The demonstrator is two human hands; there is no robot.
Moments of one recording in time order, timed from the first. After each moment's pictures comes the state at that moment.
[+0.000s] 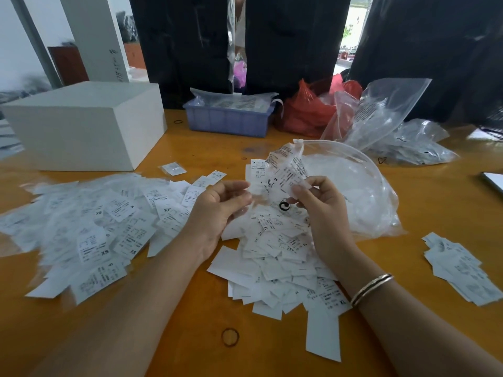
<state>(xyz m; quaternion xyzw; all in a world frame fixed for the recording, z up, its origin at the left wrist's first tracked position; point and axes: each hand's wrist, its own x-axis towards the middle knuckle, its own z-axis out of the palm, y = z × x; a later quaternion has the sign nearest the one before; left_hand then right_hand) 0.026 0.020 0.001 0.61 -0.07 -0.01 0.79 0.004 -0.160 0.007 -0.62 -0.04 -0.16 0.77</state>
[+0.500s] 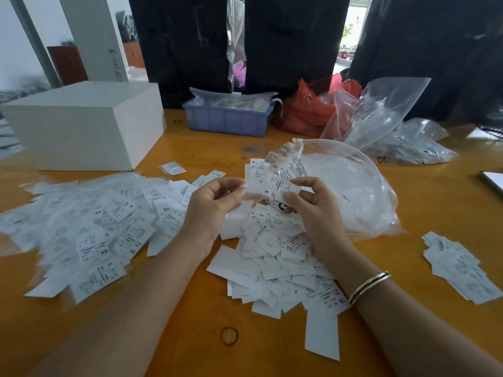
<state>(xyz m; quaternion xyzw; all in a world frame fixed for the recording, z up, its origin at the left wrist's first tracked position) 0.029 0.020 0.001 0.67 -0.06 0.09 0.74 0.004 -0.157 0.004 -0.71 -0.01 -0.13 0.69</state>
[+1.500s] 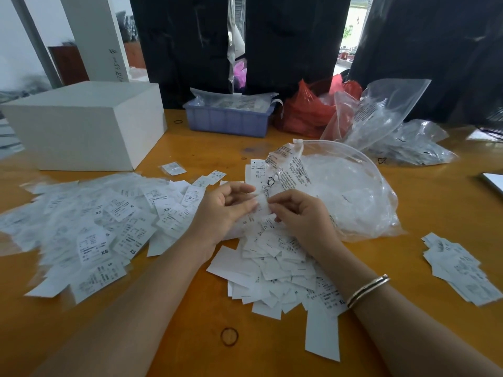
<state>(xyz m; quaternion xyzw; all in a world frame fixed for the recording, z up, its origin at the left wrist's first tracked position) 0.022 0.017 0.002 0.73 -0.10 0.04 0.67 0.004 -0.151 0.000 -0.82 -0.13 -0.16 0.54</state>
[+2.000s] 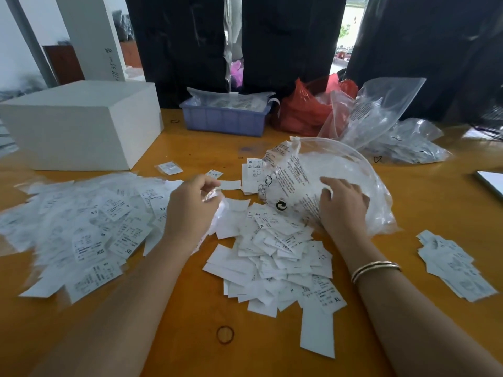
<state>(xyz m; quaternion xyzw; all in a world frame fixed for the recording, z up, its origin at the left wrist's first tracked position) 0.031 0.038 0.000 0.88 -0.03 0.25 0.40 0.025 -0.203 -0.002 -0.93 0.11 -0.26 0.25</state>
